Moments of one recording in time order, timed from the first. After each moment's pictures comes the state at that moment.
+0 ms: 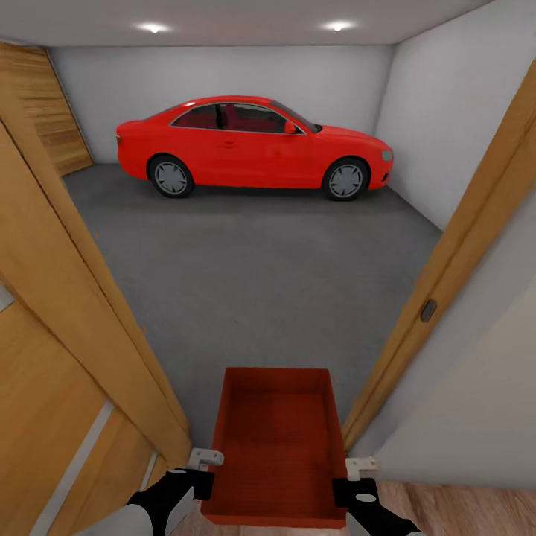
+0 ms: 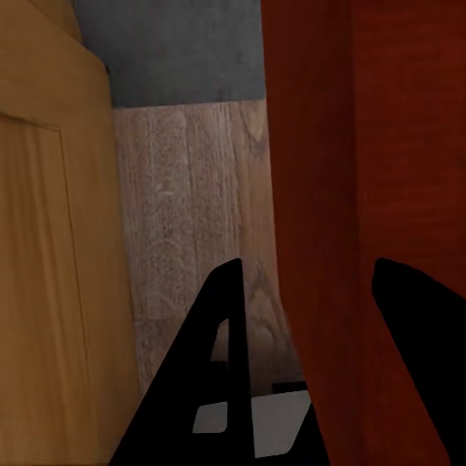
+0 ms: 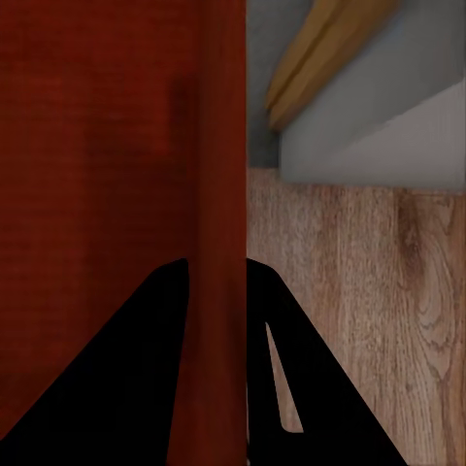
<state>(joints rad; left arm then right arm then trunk) -0.62 -0.09 0.01 -0.15 -0.11 0.17 0.06 -0.54 0.03 0.65 -0.20 -0.59 -0.04 -0.29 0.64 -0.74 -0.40</state>
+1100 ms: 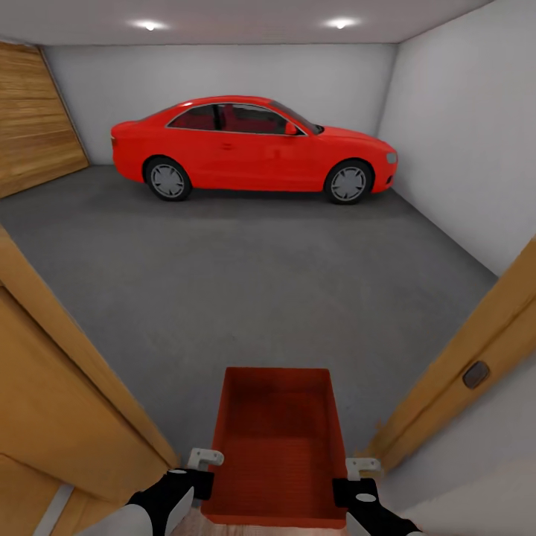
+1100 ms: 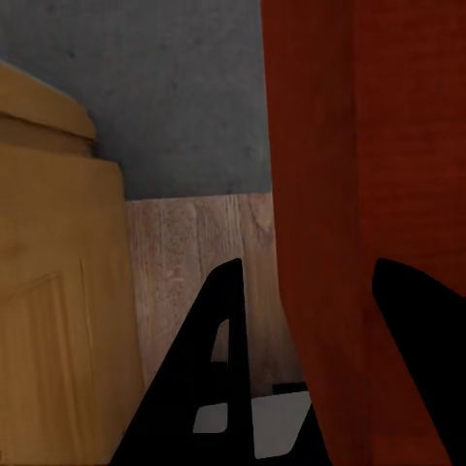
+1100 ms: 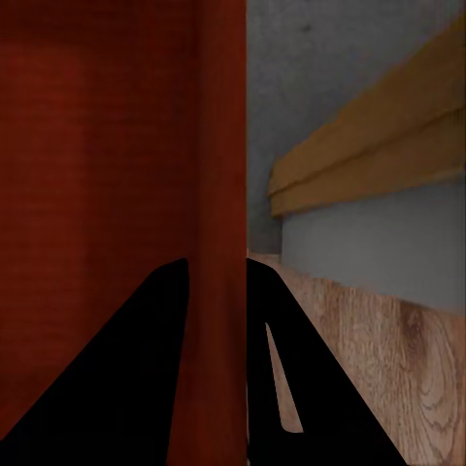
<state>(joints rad) -0.62 -0.09 0.01 -0.15 -0.11 0.17 0.06 -0.54 0.03 0.65 -0.20 -0.59 -0.04 -0.29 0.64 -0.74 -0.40</state>
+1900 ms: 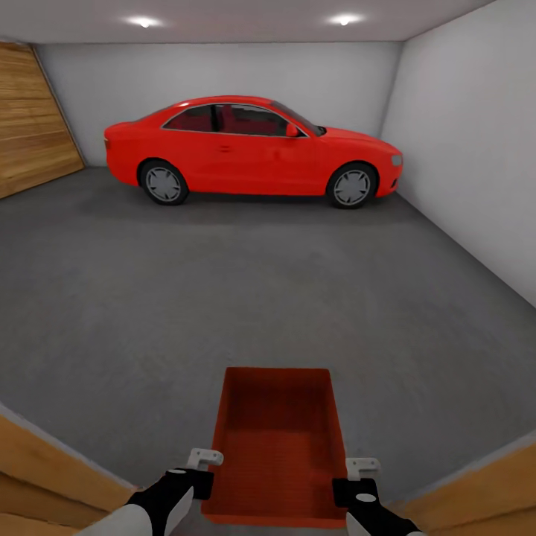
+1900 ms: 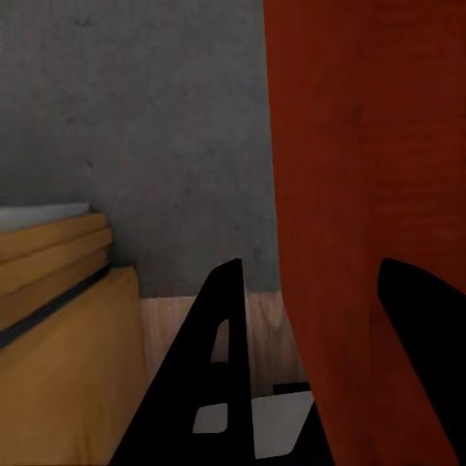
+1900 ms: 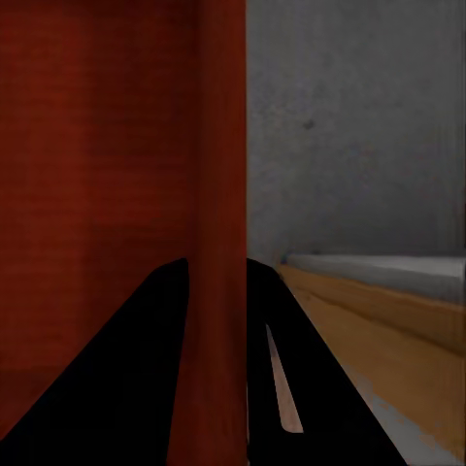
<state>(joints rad) -0.62 -0.09 0.01 -0.15 -0.11 0.17 0.06 -0.54 0.03 0.65 -0.20 -0.59 -0.04 -0.29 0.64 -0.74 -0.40</state>
